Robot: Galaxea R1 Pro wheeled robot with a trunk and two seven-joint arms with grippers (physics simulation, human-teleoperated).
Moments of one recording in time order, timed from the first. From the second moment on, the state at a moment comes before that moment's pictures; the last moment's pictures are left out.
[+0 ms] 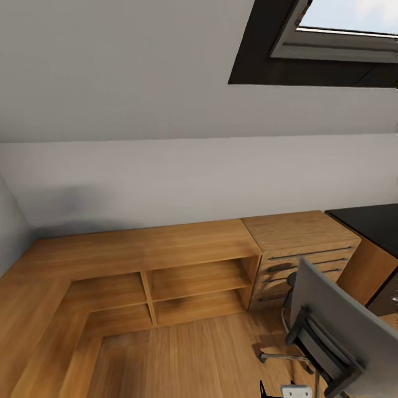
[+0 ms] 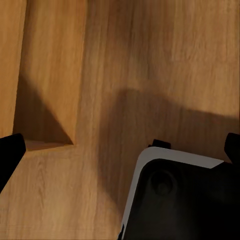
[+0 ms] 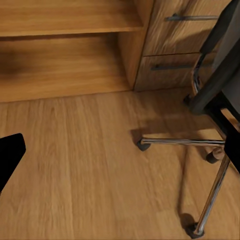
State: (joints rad) left arm 0.04 -0.01 -0.09 -0.37 0.20 -0.31 0.31; right arm -0.35 -0.01 0.60 -0.04 -0.51 -0.73 -0.14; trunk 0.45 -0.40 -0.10
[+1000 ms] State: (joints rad) left arm 0.04 -0.01 -0.09 -0.37 0.20 -0.31 0.31; right arm -0.35 -0.01 0.60 -0.04 -0.51 -0.73 -0.14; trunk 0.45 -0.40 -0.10
